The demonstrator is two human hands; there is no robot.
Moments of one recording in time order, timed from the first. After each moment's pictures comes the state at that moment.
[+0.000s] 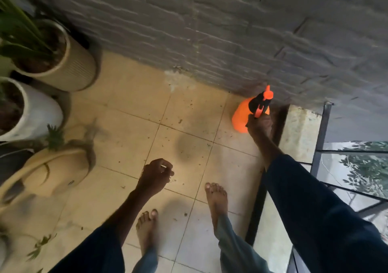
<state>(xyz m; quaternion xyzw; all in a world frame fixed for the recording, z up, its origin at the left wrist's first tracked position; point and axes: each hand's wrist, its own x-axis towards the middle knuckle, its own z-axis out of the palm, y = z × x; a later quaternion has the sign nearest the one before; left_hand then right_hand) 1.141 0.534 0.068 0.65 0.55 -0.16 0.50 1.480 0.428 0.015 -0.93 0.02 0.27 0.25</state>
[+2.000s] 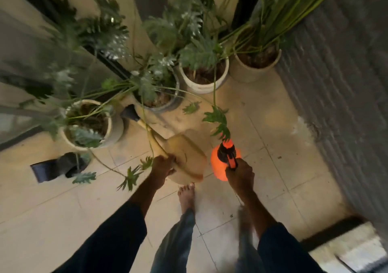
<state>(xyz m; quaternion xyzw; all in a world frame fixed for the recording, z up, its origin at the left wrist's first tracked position) 0.701 0.631 0.142 0.08 0.77 0.20 0.60 0.961 0.625 0.206 -0.82 -0.40 0.40 -0.01</state>
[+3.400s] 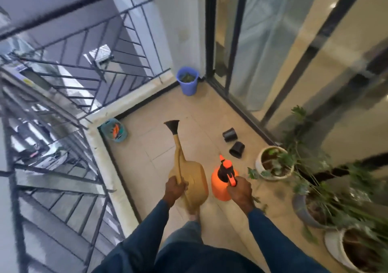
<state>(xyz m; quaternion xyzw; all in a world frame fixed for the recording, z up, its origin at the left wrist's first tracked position) 0.515 0.093 0.551 -0.24 0.80 0.47 0.29 0.543 0.343 0.583 -0.31 -0.85 0.37 -0.22</state>
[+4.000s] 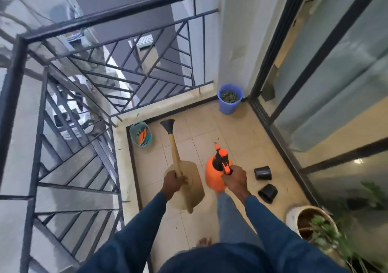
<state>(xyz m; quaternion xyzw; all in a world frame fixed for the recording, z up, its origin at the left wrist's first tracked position) 0.268 -0.060 0.547 -0.33 0.75 0.52 0.23 0.219 0.182 0.585 -0.17 -0.88 0.38 -0.25</state>
